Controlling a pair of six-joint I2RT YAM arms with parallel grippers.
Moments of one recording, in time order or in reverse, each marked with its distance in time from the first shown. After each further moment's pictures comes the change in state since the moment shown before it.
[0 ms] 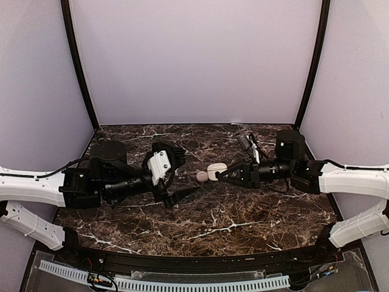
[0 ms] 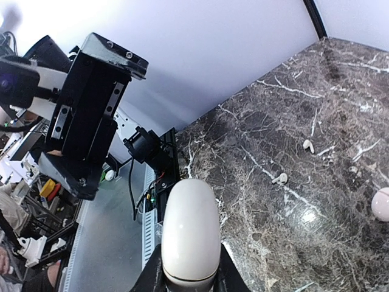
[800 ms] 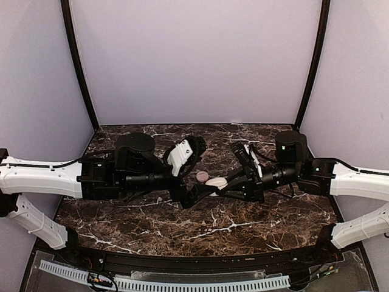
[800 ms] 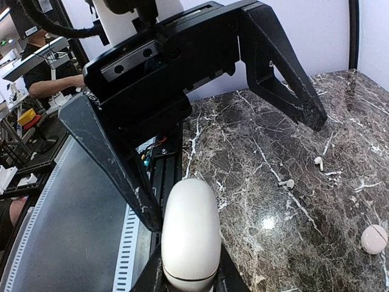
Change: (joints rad) left arm 0.013 0.169 0.180 -0.129 0.092 -0.322; right arm 0.141 -0.120 0.066 -0.286 0.069 -0.409
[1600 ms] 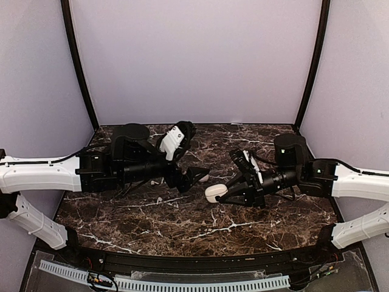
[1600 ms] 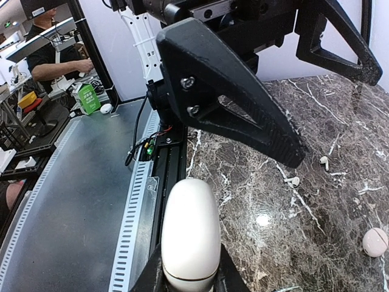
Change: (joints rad) left arm 0.076 -0.011 0.009 -0.008 -0.050 -0.041; right arm 0.041 -0.018 0.002 -0.058 0.020 -0.077
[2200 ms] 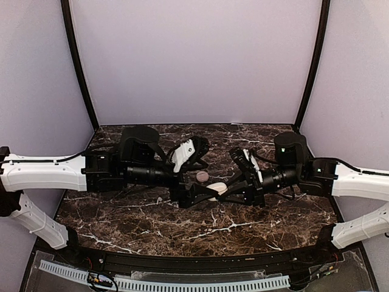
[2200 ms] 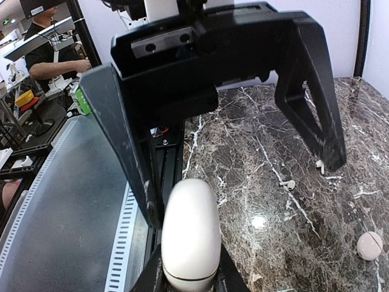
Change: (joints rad) left arm -0.006 0.033 0.034 -0.055 0.307 0.037; right arm 0.001 0.002 0.011 -0.002 0.007 -0.014
